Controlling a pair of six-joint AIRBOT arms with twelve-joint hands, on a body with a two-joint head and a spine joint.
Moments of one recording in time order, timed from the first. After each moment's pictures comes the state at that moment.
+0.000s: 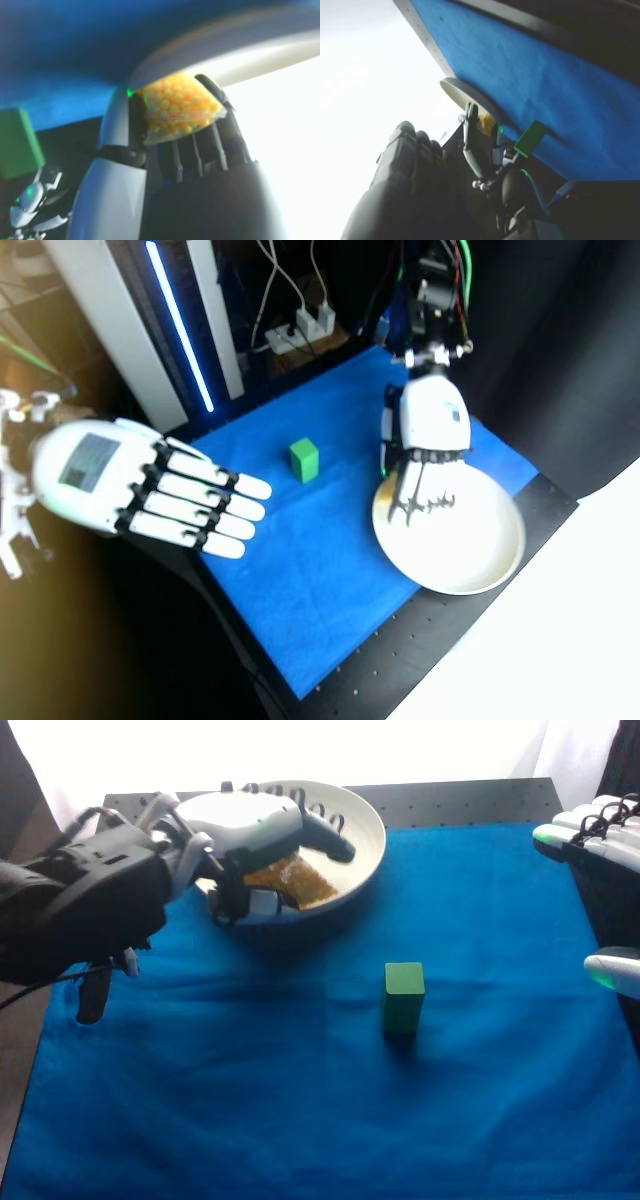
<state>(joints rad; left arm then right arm) 0.53 -1.23 1.28 -0.27 -0.36 1.32 -1.05 -0.78 0.96 0.05 0.93 -0.81</state>
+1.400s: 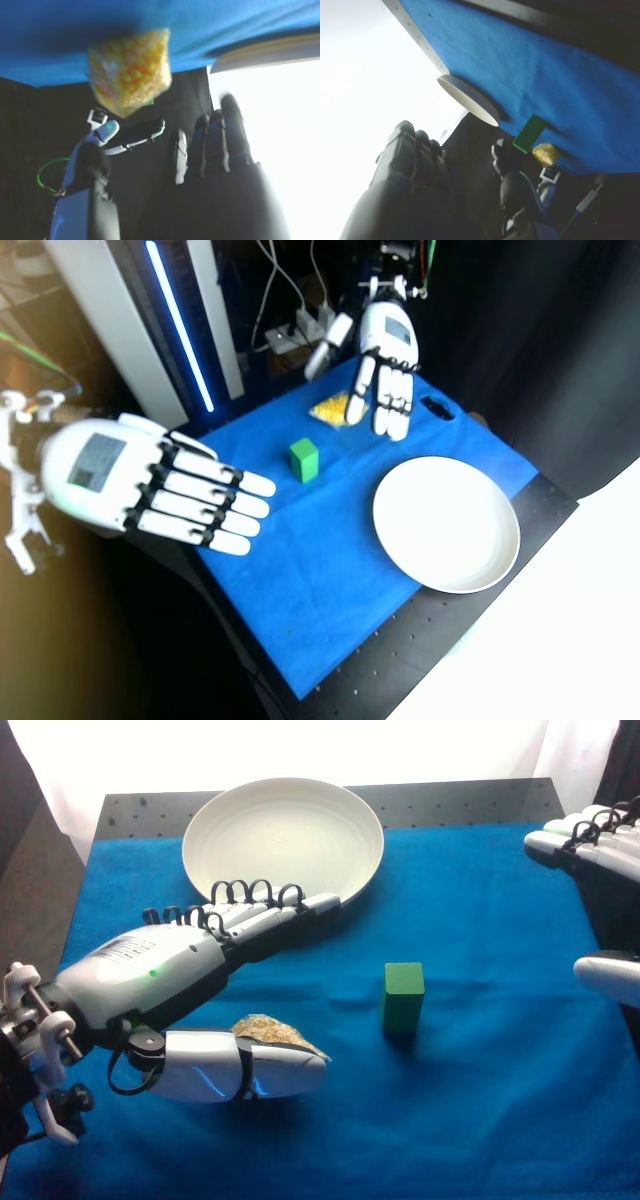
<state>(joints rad) 0.95 -0.96 0.91 -0.08 -0.86 0.98 -1.05 -0.79 0.96 0.03 0.93 -0.75</state>
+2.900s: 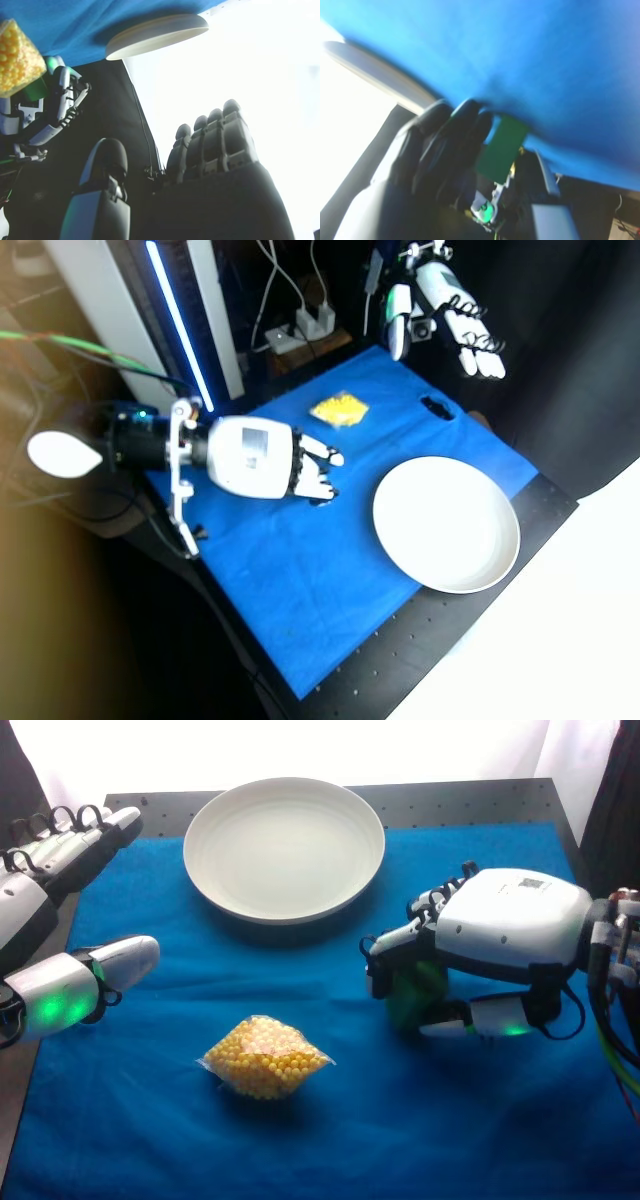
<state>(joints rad) 1.13 -0.83 0.85 -0.43 -1.19 1.12 -0.71 -1.13 1.18 -0.46 0.53 -0.48</state>
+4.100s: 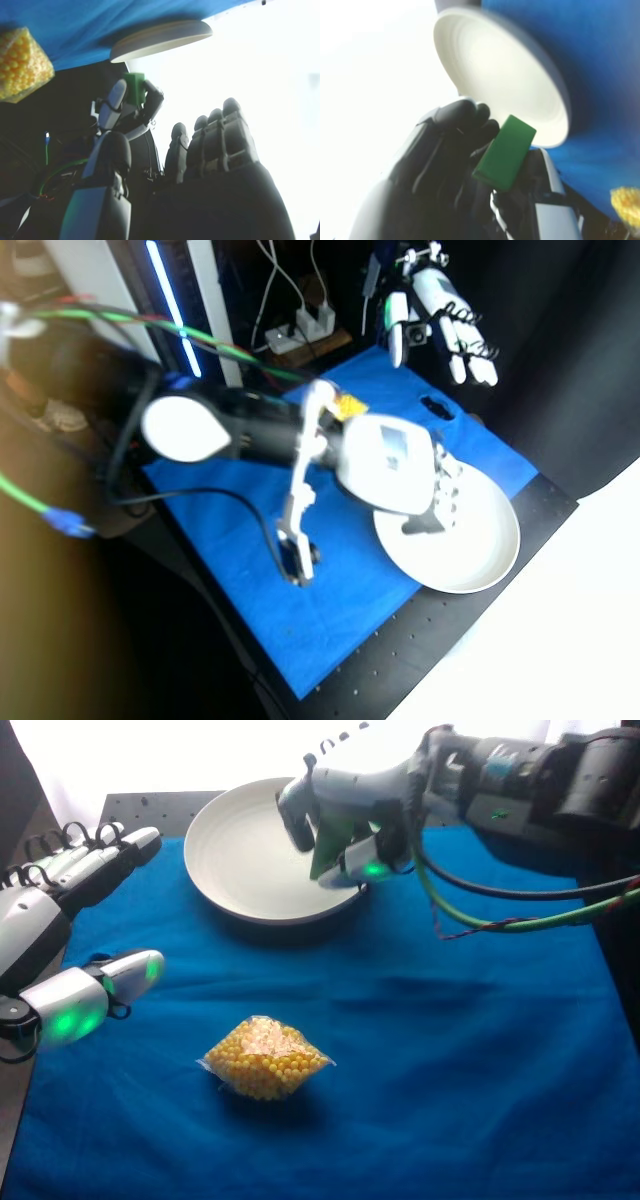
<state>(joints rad) 1.14 -0.87 0.87 -0.43 -1.20 1.11 -0.39 -1.51 1.59 -0.52 0.12 -0.48</state>
